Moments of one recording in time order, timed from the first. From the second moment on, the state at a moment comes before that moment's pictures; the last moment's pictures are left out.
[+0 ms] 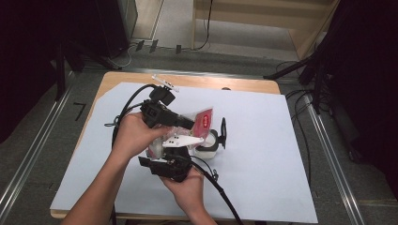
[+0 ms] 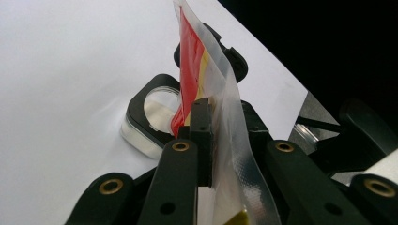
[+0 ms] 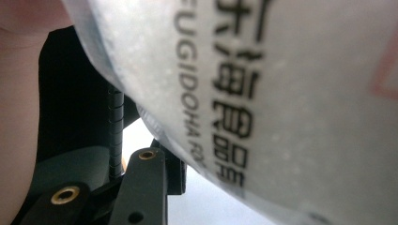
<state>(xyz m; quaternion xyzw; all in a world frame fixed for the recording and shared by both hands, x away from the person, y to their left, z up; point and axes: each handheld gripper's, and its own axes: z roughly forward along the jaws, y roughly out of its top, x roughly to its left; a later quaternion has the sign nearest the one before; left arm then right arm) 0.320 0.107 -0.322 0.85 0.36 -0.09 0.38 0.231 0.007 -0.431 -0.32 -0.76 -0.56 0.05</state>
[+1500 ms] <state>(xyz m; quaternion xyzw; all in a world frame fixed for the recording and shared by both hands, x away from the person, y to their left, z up) 0.320 0.105 -0.321 0.85 0.36 -0.07 0.38 0.230 0.010 -0.431 -0.33 -0.76 -0.55 0.03</state>
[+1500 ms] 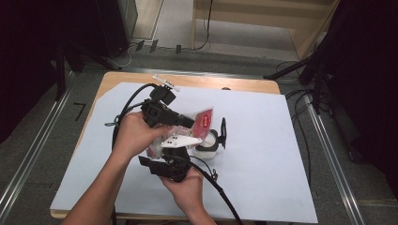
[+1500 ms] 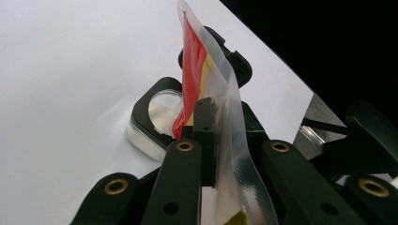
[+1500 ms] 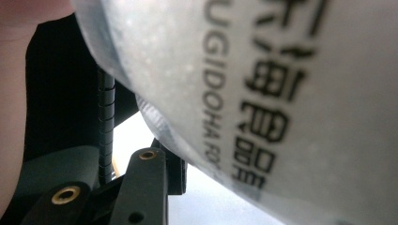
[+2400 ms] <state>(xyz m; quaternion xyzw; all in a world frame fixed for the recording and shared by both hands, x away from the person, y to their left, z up) 0.325 0.107 -0.320 0.84 0.37 -0.08 0.39 0.231 0.008 -0.426 -0.33 -0.76 -0.55 0.04</state>
